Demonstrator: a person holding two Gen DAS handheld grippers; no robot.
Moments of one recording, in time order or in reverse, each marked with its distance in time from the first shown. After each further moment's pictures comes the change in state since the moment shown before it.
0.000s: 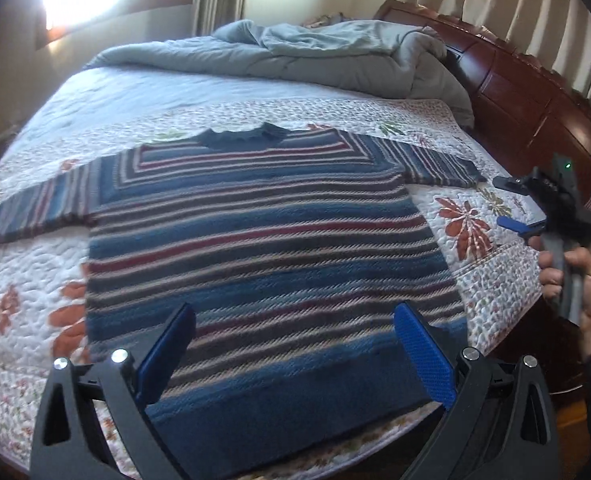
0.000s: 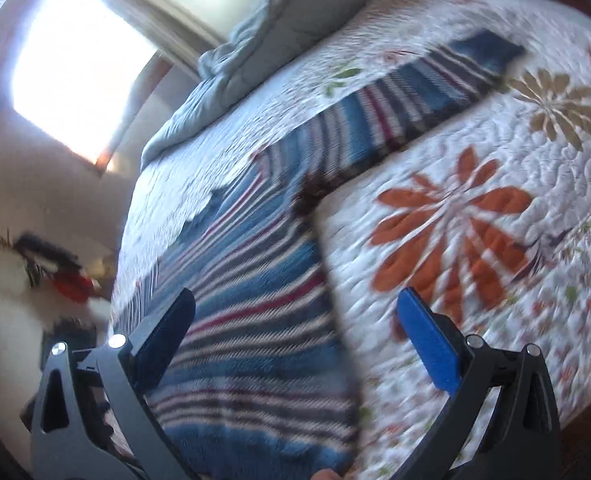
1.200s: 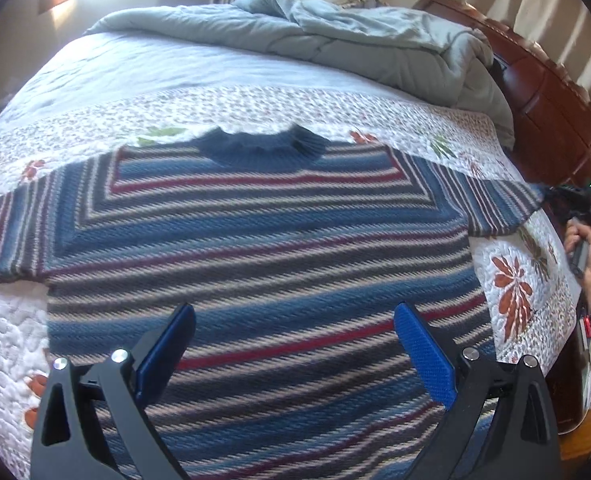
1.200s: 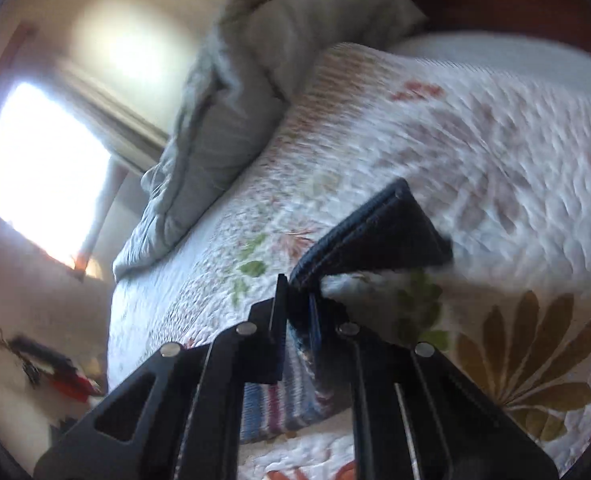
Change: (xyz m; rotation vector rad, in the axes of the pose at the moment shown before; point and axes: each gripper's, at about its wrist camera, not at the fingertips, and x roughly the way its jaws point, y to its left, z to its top) left arm 0.115 0.069 0.103 -0.107 0.079 0.005; right arm 0.024 -0.106 0.240 0.097 -0.244 -0.043
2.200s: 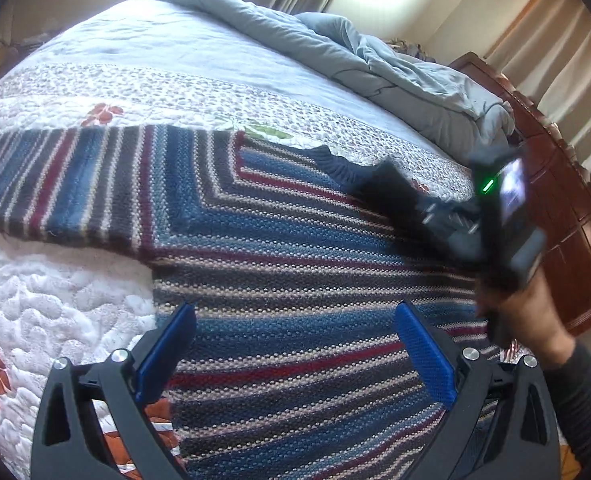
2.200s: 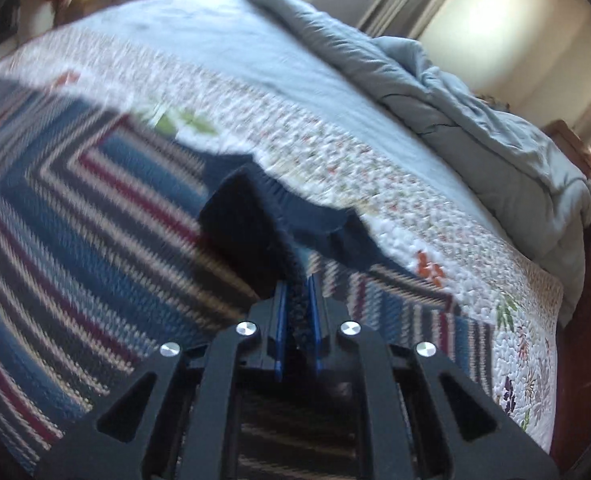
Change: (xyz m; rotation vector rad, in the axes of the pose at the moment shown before) left arm -0.026 0.162 -0.023 -0.197 -0.071 -0.109; right arm 0.193 0.400 -0.417 -1.317 0.213 -0.329
